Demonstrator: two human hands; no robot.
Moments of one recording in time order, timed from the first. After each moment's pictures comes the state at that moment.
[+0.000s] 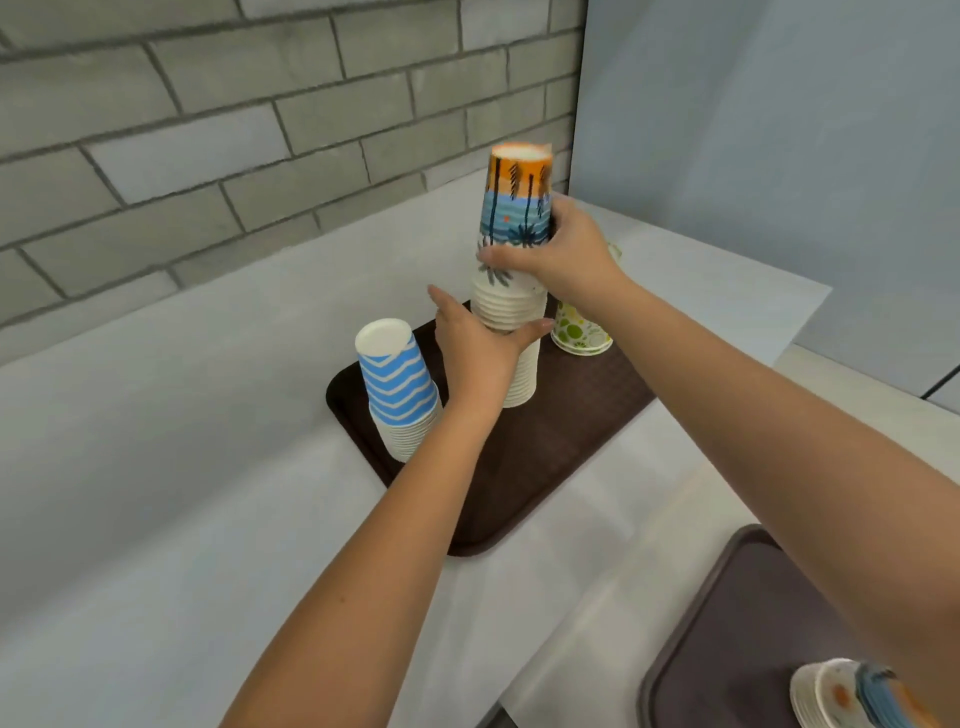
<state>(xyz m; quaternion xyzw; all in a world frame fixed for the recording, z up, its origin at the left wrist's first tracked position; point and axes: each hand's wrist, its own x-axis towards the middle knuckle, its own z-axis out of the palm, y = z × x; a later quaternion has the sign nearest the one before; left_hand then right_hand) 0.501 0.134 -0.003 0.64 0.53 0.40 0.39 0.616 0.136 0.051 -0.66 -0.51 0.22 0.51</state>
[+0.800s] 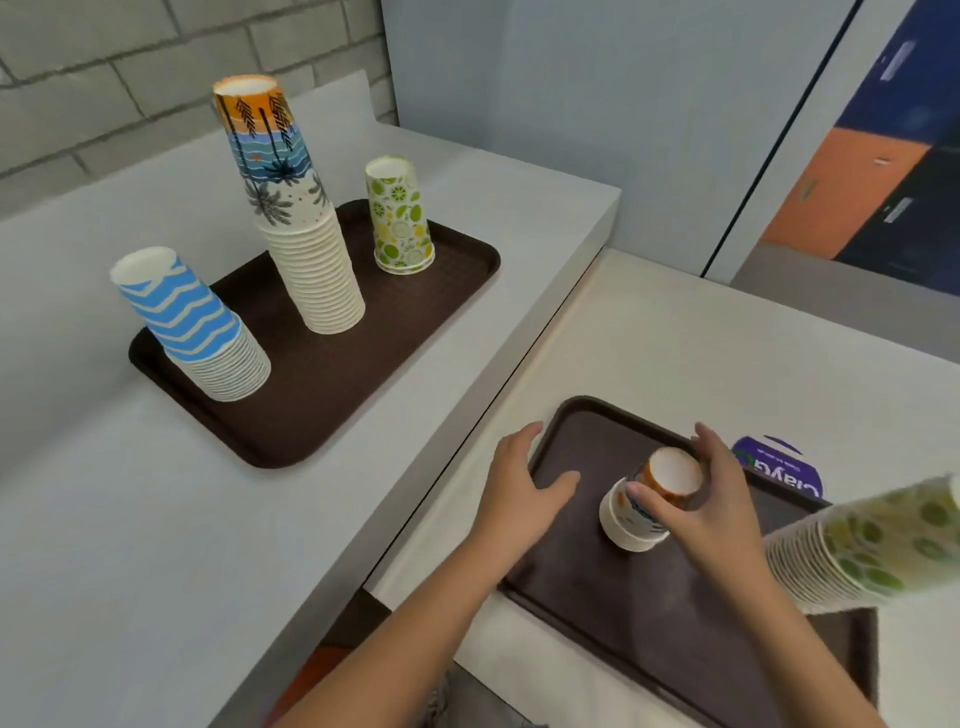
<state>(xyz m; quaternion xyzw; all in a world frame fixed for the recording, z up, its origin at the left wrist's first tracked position) 0.539 -0.125 -0.116 0.75 0.36 0.11 0.55 0.662 -0.276 -0.115 -0.86 -0.23 0.13 0.44</state>
